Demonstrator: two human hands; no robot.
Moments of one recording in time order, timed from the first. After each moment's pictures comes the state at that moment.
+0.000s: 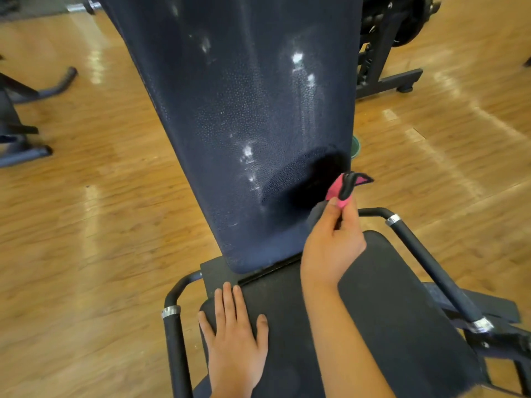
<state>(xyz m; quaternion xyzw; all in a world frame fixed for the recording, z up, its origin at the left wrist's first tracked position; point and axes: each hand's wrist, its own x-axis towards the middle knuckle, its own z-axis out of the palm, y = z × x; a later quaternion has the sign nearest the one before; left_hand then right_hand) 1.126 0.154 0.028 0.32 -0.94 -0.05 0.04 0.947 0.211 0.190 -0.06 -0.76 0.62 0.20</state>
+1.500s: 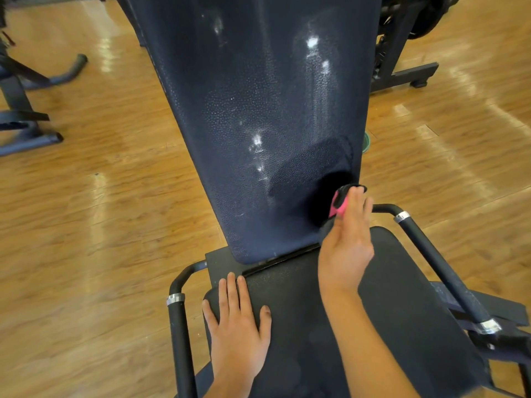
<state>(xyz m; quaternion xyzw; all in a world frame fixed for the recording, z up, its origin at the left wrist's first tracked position) 1.127 0.155 0.032 0.32 -0.94 -0.06 0.01 0.944 0.237 0.145 0.09 -0.88 0.41 0.23</state>
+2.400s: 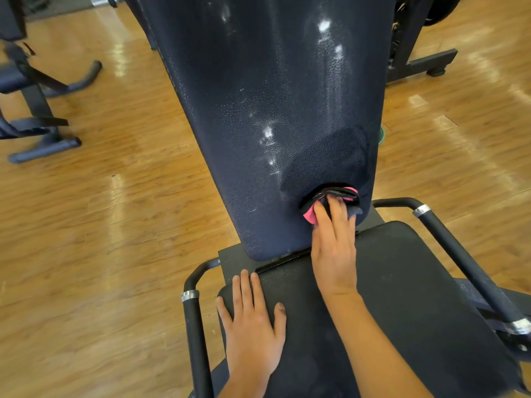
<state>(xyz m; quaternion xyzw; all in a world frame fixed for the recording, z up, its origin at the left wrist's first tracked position) 1.127 0.155 0.033 0.32 -0.94 -0.06 0.01 0.952 0.224 0.099 0.26 -0.88 0.32 0.25</state>
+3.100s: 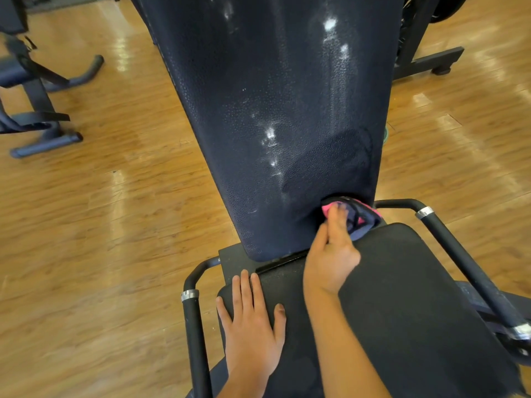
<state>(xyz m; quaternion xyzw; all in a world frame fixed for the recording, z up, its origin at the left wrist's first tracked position) 1.128 0.155 0.034 0.32 -0.94 -0.06 0.01 0.964 0.198 0.107 0.03 -0.85 0.47 0.24</state>
